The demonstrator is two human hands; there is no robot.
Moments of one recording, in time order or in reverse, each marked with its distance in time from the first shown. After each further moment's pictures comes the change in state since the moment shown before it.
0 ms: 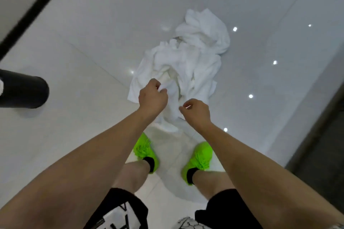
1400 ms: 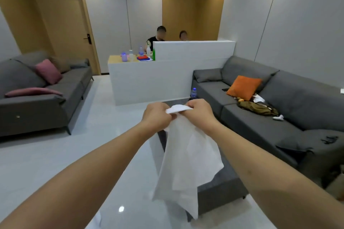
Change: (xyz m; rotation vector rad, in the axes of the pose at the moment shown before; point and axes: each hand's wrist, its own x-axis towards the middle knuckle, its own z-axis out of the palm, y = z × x) left_hand -0.735 0.272 0.018 0.242 -0.426 1.359; right_hand -0.713 0.202 -0.393 0.291 1.185 -0.174
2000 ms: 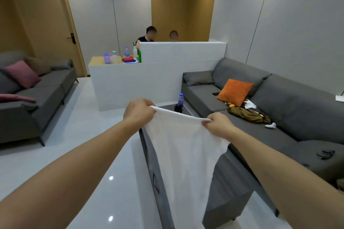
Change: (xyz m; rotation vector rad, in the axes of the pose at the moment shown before) left_hand 0.184 0.051 0.084 -0.052 0.121 -0.087; right_hand 0.151 0.175 -0.126 -0.351 -0.155 0.207
